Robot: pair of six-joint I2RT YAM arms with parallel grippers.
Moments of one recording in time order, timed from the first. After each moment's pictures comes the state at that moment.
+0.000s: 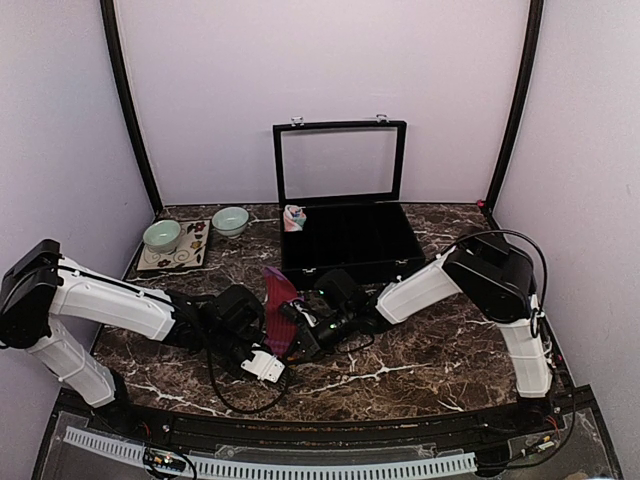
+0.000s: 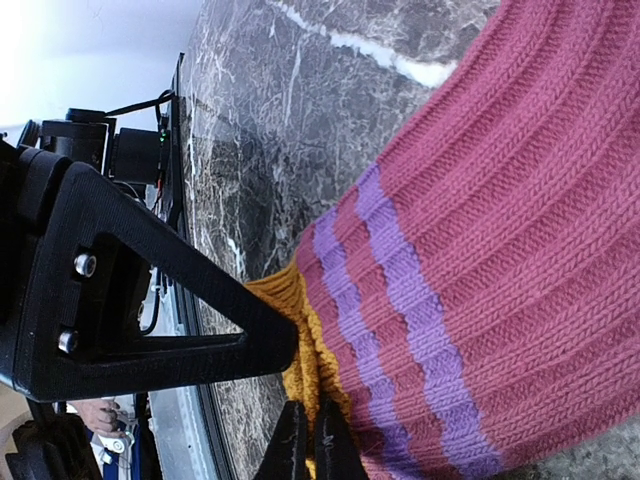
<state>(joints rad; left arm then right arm) -0.99 1.51 0.68 -0.25 0.08 1.14 0.99 2.21 1.21 0.18 -0.84 0.62</state>
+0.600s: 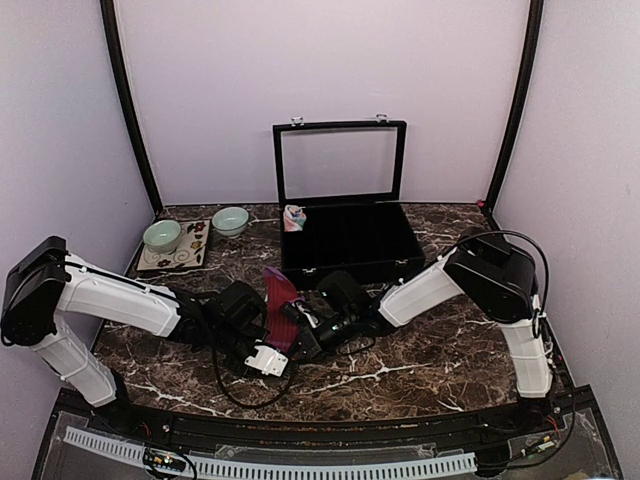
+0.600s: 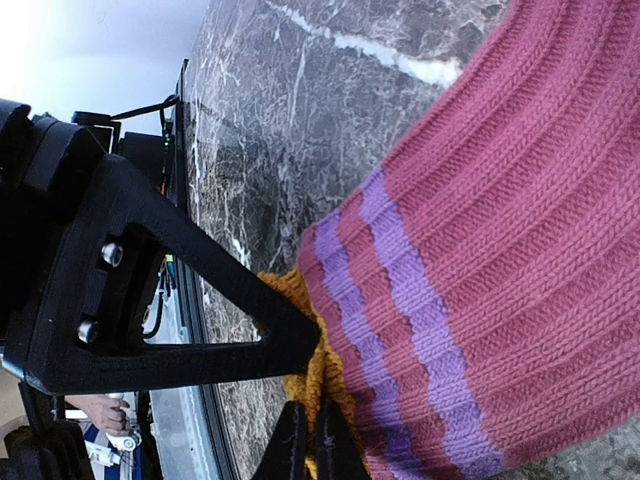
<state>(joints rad) -0.96 1.55 0.70 -0.24 0.11 1.09 0.99 2.20 1.17 0.25 -0.83 0.65</state>
